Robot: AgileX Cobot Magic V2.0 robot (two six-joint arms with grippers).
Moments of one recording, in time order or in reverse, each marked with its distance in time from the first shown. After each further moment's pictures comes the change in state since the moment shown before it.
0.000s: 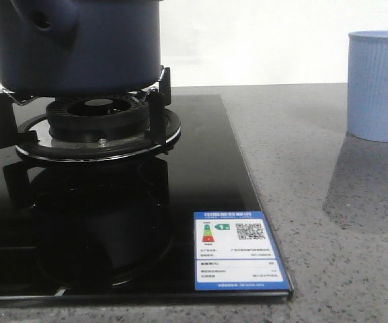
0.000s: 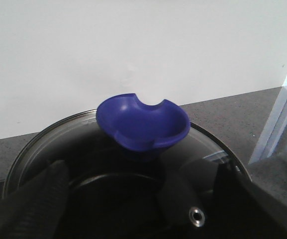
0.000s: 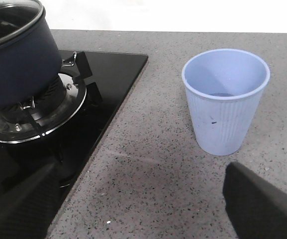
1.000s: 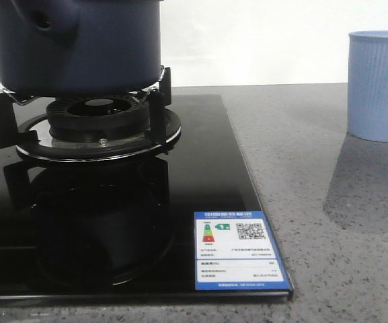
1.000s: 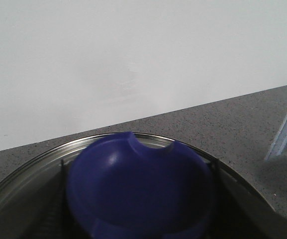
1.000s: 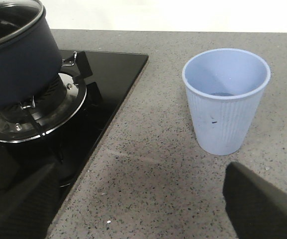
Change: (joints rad) left arm 0.000 0.231 -0.166 0.017 -0.036 0.000; right arm 0.002 0.000 0.000 0.000 0.002 0.000
